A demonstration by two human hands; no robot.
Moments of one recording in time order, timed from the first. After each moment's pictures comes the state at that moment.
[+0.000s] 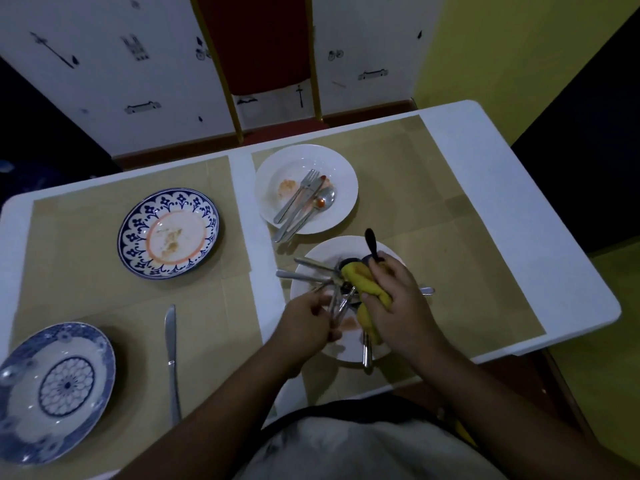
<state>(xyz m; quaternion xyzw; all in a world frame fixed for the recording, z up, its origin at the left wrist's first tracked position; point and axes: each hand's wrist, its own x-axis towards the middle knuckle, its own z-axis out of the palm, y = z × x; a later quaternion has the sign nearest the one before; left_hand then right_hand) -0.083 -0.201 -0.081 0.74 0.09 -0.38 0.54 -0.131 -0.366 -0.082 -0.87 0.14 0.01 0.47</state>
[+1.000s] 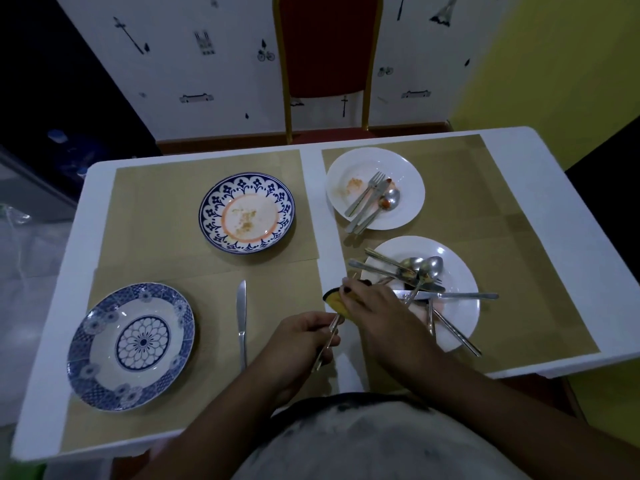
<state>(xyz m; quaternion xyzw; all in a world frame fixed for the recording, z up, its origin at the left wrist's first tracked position) -0.110 -0.057 -0.071 0.59 0.19 -0.39 0.67 -0.126 -0.239 -0.087 -0.98 -0.15 0.09 0.11</state>
